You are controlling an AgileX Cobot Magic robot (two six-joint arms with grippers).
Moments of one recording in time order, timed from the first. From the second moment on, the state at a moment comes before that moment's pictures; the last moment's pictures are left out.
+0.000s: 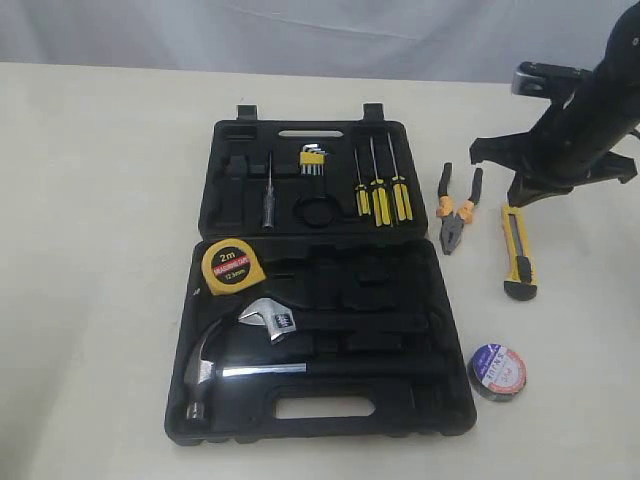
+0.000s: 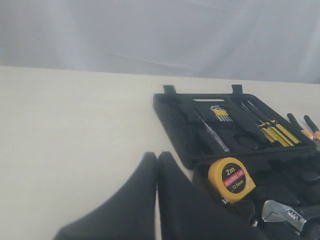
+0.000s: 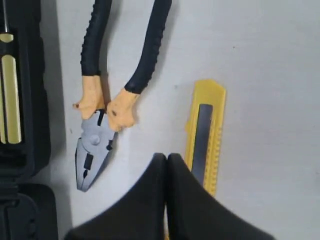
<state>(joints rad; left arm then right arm) -0.30 0.00 0.01 0.01 0.27 -0.18 -0.04 1.88 -1.20 0.13 0.70 0.02</state>
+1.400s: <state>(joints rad) -0.30 0.00 0.01 0.01 0.27 -0.18 0.11 2.03 -1.28 0.14 0.64 0.26</state>
